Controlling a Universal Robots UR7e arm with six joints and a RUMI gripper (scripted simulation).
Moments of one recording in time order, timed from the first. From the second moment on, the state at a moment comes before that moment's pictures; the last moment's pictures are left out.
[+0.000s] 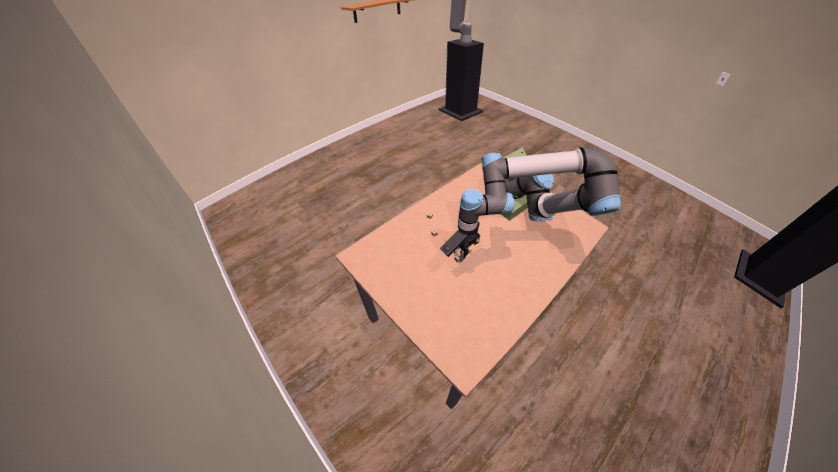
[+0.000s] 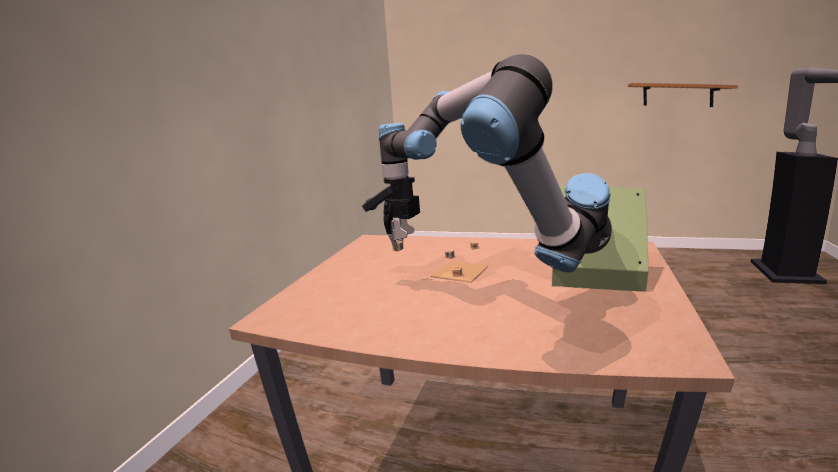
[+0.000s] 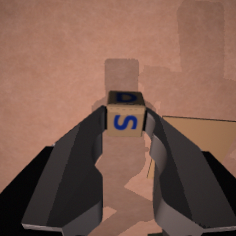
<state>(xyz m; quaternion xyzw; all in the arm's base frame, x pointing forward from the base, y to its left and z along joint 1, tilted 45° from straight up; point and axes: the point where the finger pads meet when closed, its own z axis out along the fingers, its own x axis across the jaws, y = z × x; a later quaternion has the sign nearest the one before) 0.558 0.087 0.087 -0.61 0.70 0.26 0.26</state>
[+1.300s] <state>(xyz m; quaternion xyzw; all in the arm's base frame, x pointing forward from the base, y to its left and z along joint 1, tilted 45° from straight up) 0.470 0.031 0.029 -0.88 0.31 0.10 0.35</state>
